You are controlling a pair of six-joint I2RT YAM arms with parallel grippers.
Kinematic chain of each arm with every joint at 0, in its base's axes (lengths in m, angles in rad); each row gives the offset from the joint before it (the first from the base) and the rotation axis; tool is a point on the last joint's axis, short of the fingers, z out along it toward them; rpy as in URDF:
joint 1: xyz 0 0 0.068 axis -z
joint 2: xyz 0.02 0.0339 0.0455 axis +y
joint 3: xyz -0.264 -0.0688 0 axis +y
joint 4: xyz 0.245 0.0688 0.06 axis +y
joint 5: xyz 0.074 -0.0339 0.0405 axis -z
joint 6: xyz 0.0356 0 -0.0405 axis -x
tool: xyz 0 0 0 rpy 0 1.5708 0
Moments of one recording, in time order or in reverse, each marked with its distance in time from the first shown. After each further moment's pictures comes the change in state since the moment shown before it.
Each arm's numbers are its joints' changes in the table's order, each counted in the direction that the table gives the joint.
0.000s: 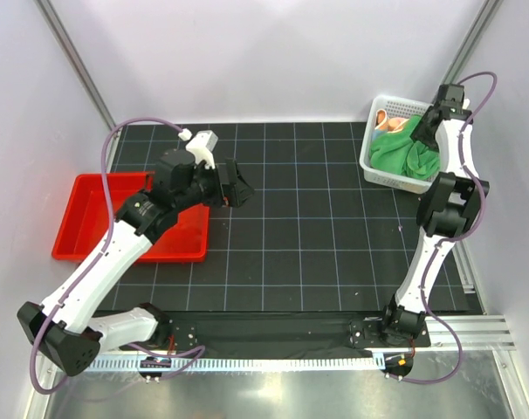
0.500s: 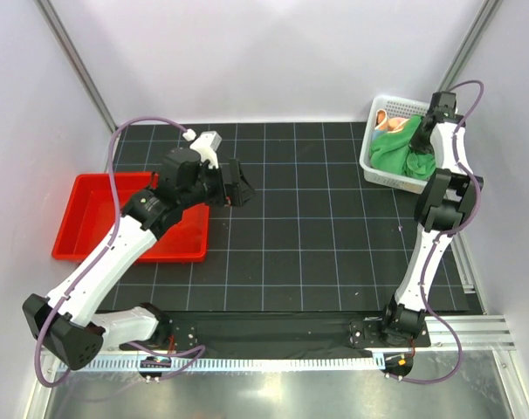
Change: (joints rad) left arm 0.000 0.042 -0.005 0.010 -0.015 -0.003; right arm 0.008 0.096 -0.012 -0.011 -0.072 0.050
